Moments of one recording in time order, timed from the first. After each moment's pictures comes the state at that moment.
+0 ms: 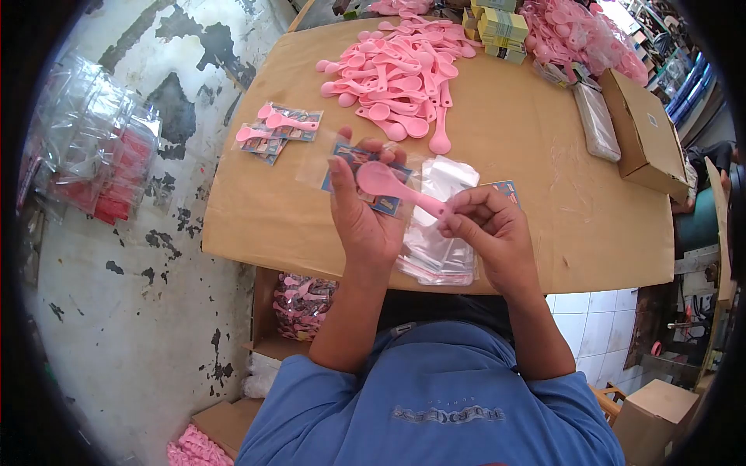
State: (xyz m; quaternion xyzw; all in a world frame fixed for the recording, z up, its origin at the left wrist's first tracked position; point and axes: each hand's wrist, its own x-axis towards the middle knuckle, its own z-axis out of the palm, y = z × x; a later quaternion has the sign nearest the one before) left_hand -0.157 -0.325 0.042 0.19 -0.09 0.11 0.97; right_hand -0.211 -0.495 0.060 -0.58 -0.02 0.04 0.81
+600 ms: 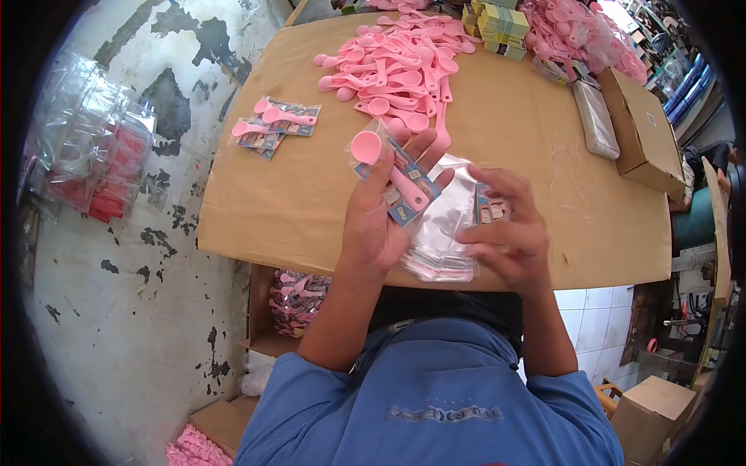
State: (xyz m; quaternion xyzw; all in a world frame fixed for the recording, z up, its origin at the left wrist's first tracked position) left_hand -0.164 -0.323 0.050 0.21 -0.03 -0.12 0.97; right_hand -0.204 -0.534 0.061 -0.77 -0.35 -0.20 0.50
